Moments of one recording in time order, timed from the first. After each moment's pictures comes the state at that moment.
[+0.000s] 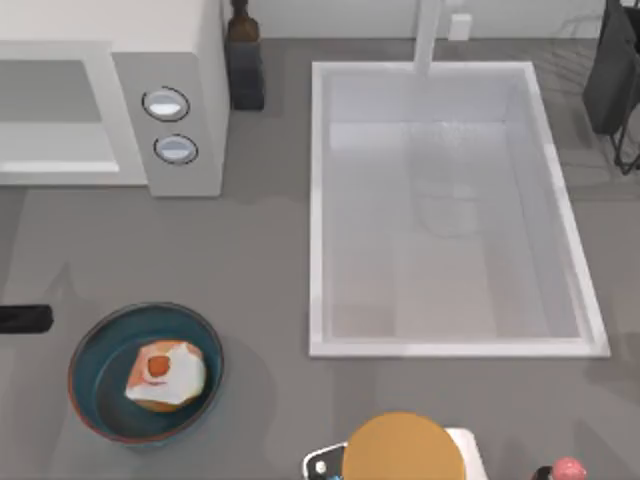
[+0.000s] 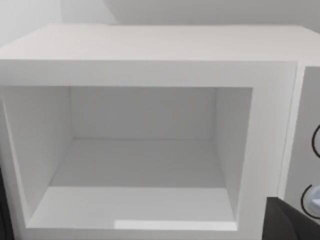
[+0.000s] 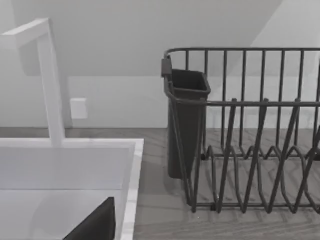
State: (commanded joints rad) left arm -0.07 0.52 0.01 0.50 -0.07 0.01; right arm 0.00 0.00 0.00 0.00 0.00 0.00
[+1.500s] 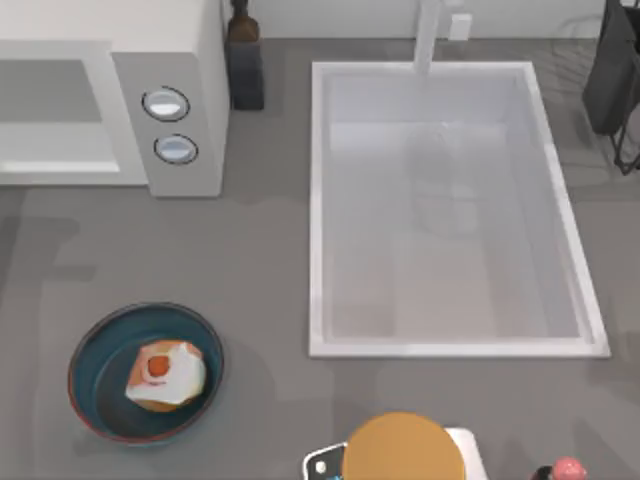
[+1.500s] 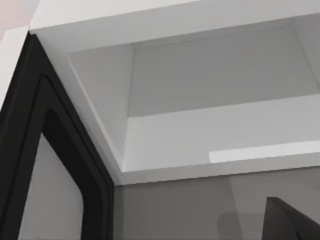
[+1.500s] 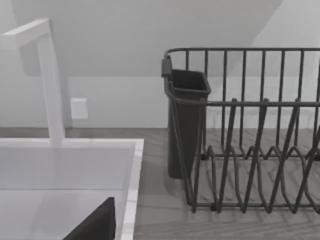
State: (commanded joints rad) left arm 0.22 0.92 0.56 -0.07 0.13 0.28; right arm 0.00 0.00 0.00 0.00 0.00 0.00
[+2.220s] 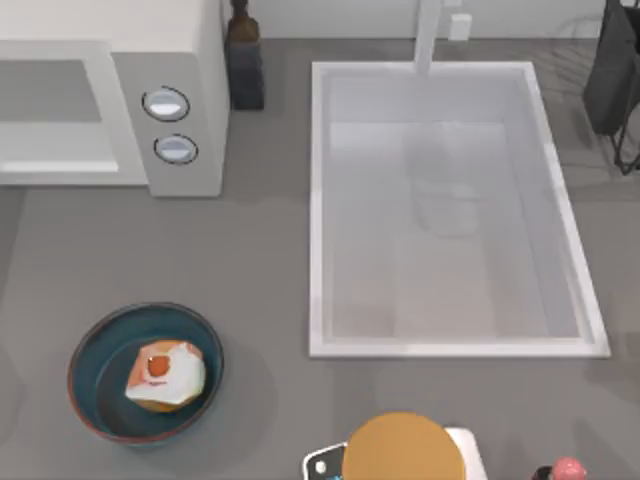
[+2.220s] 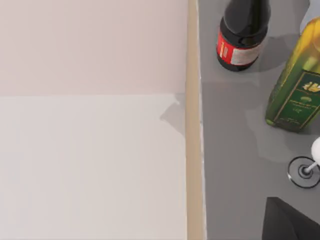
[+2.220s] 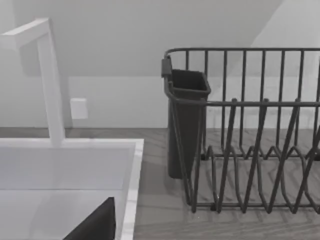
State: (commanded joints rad) left arm 1.00 1.68 1.34 -0.70 0.64 0.86; right arm 0.00 0.00 0.00 0.00 0.00 0.00
